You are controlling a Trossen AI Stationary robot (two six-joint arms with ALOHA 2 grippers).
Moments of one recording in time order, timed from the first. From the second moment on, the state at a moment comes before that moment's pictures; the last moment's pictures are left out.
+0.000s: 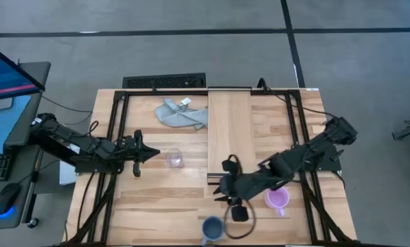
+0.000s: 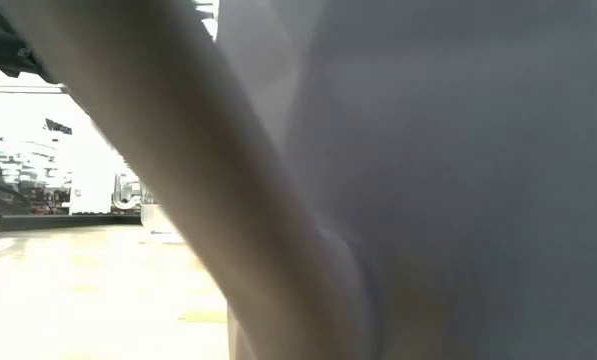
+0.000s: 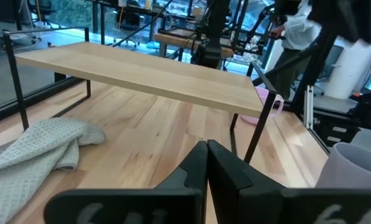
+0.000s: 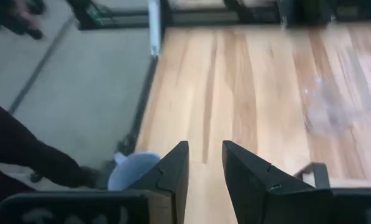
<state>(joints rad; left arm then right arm) -0.40 0.39 0.14 0.16 -0.50 -0.26 0.54 1.65 1.56 -0.60 0.18 0.31</state>
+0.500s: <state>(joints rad) -0.40 0.39 0.14 0.04 -0.42 -0.33 0.54 1.81 1.64 -0.59 -0.02 0.57</state>
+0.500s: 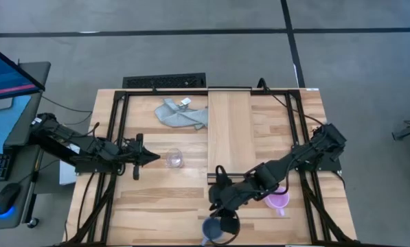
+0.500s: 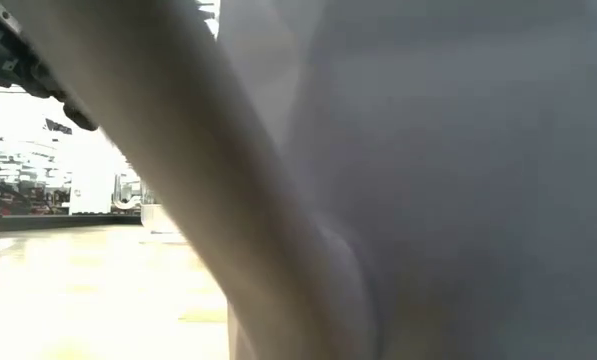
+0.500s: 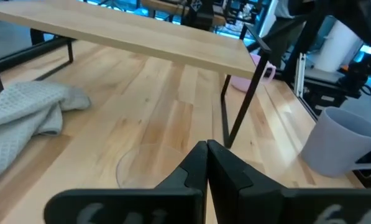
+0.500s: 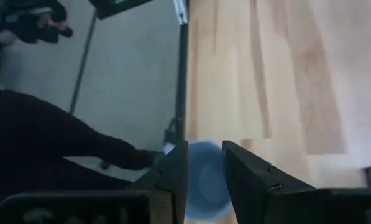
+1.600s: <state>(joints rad) -0.40 0.39 0.14 0.03 -0.42 -0.32 0.47 1.80 1.64 -0.43 -0.05 0.66</state>
